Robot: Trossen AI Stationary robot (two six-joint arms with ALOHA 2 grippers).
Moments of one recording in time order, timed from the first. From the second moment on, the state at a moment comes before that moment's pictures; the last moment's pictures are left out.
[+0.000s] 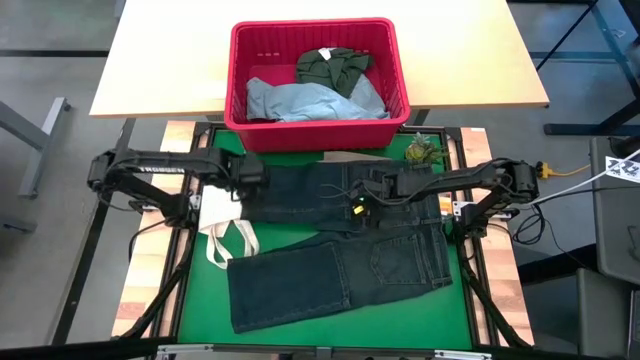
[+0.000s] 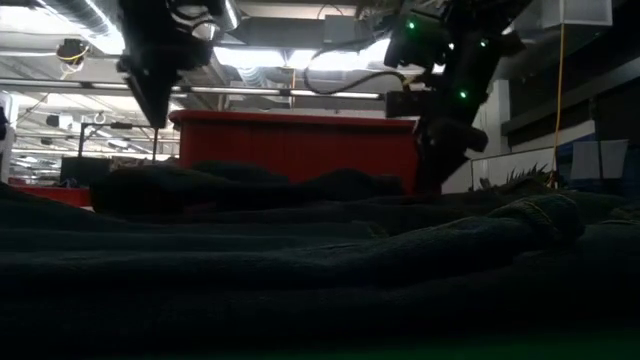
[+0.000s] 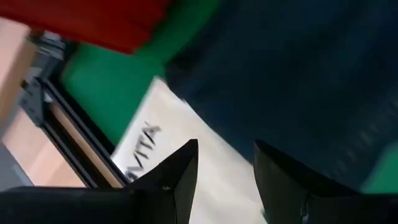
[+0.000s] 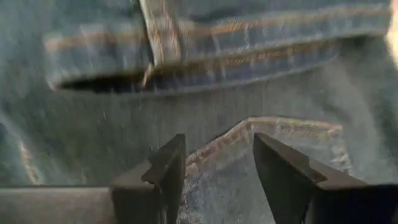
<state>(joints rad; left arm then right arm) 0.13 1.31 1.11 -1.30 -0.41 -0.60 -0.41 1.59 0.99 -0.58 0.22 -0.03</state>
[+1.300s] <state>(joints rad) 0.43 1.49 0.97 -1.16 -0.31 -0.20 -0.19 1.53 1.00 -0.29 0.32 0.08</state>
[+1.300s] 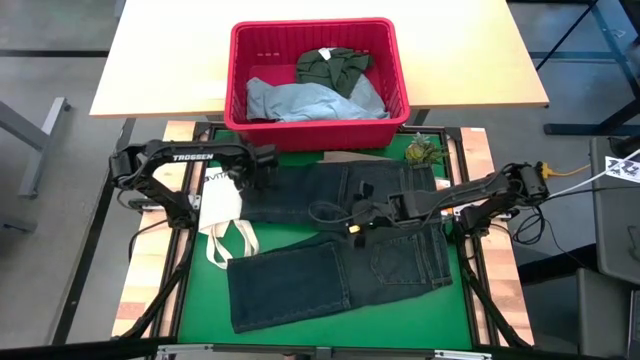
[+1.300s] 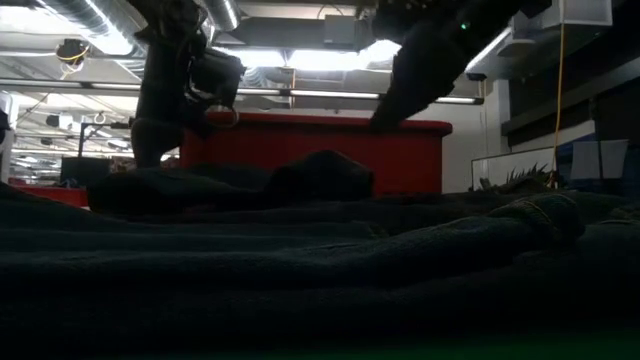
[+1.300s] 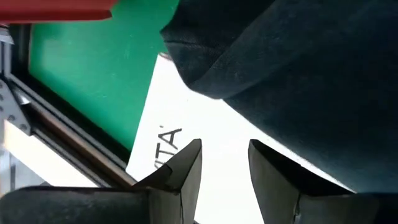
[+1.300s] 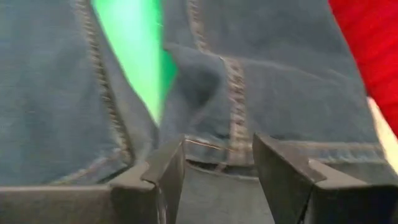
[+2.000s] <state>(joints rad) 0.42 1.49 0.94 -1.08 -0.27 -0.17 -0.16 1.73 1.00 -0.19 0.46 -0.03</state>
